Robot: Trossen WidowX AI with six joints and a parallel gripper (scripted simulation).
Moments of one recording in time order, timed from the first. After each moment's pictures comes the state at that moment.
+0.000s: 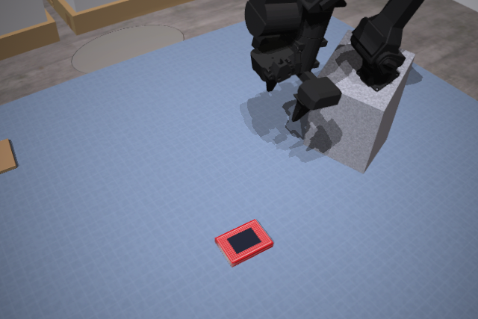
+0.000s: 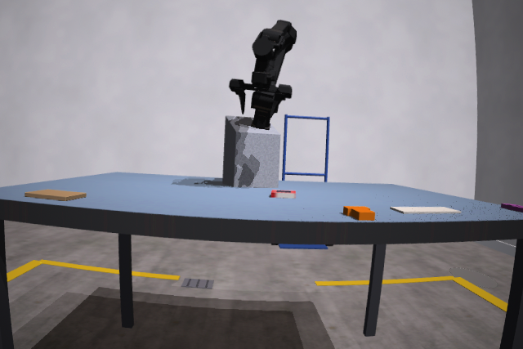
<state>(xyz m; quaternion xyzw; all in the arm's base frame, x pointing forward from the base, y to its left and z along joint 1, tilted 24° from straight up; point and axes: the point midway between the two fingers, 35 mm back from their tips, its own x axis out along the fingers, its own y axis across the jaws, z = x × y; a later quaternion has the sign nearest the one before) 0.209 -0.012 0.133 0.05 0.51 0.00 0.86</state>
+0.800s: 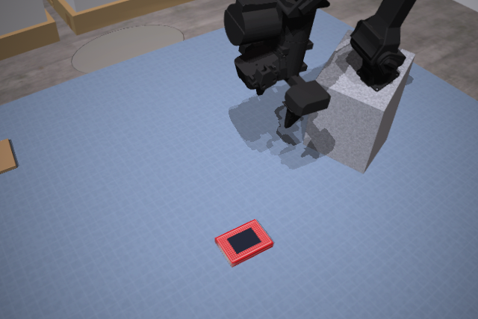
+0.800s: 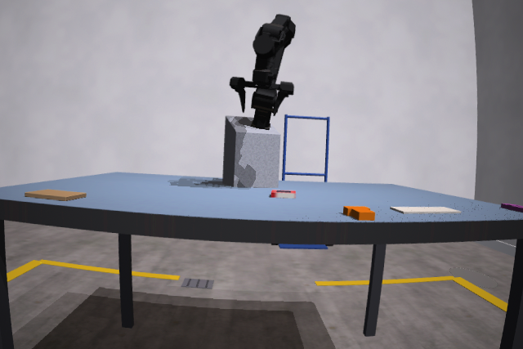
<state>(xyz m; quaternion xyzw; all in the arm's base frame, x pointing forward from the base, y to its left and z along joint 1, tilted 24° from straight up) 0.232 -0.008 0.147 0.06 0.54 0.01 0.84</state>
